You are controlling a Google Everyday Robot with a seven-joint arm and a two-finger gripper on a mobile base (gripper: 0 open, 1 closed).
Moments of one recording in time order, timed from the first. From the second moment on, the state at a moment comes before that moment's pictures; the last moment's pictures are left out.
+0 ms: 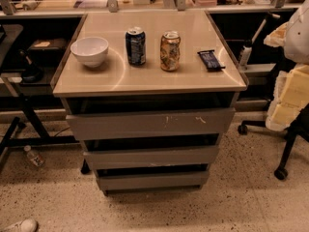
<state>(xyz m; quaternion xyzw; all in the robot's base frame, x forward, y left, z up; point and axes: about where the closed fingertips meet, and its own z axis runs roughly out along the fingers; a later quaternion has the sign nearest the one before) 0.438 -0.217 0.976 -0.60 0.78 -0.03 0.16</state>
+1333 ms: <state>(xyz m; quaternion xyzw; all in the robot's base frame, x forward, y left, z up) 0.386 -0.120 0.838 -0.63 0.76 0.08 0.15</state>
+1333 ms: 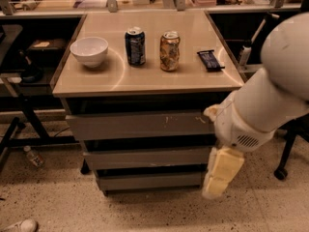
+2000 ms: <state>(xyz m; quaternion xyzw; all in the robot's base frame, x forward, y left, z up) 0.370 -0.084 0.793 -0.63 0.76 0.13 0.12</state>
